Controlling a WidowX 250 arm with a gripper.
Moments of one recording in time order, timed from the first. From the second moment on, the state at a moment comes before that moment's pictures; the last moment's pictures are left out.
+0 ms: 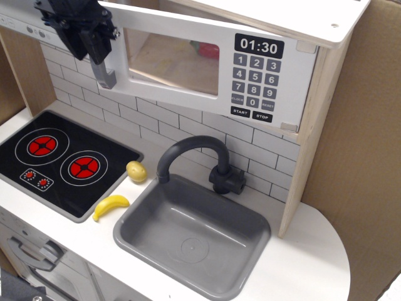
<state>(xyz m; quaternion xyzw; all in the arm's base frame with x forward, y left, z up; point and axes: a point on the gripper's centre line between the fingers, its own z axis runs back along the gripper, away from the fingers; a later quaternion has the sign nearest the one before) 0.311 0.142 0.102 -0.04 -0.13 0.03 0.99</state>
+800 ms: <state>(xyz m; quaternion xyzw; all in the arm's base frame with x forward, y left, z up) 0.339 0.138 0.168 -0.04 -0.10 0.18 0.98</state>
